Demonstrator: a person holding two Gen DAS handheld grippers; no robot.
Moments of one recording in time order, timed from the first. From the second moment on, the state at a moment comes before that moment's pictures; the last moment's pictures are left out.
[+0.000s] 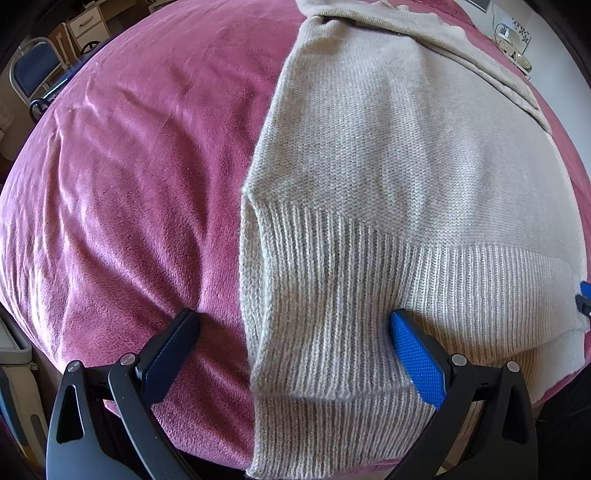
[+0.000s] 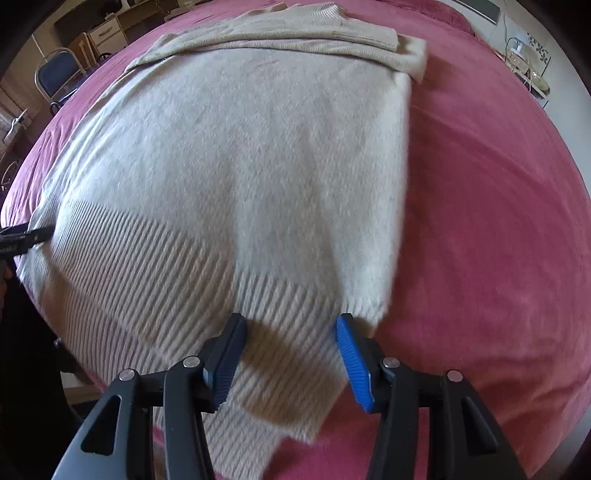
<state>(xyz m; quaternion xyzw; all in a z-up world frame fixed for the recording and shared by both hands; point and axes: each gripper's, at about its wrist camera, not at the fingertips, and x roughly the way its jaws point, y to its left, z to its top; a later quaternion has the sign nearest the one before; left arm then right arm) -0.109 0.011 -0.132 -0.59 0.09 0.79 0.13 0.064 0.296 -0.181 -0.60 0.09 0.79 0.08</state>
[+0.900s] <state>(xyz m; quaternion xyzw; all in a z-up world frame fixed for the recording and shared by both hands) -0.158 0.046 -0.112 -0.55 0.11 0.82 0.12 -0.011 0.250 -0.153 -0.58 0.04 0.81 0.04</state>
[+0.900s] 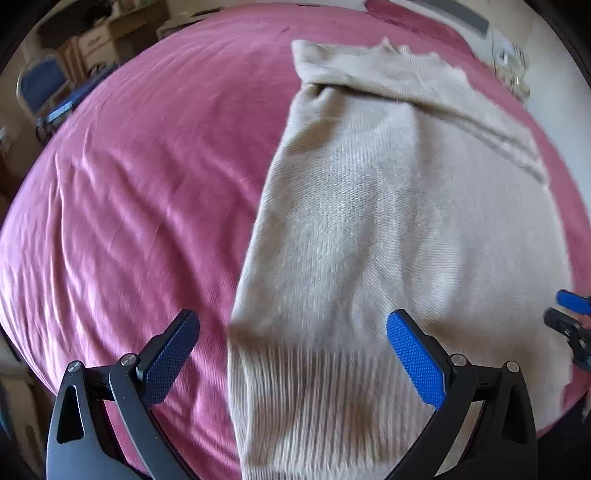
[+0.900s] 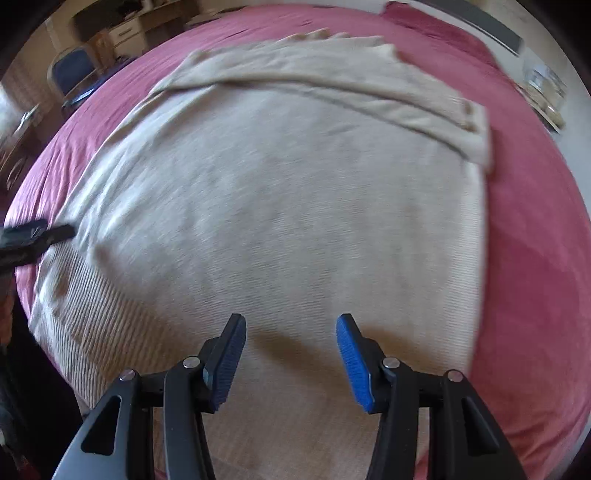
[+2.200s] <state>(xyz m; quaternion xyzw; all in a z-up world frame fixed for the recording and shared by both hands) -0.151 0.018 -0.154 -0.49 0.06 0.85 0.15 -0.342 0.056 -0.146 -0.48 0.02 0.87 -0.10</state>
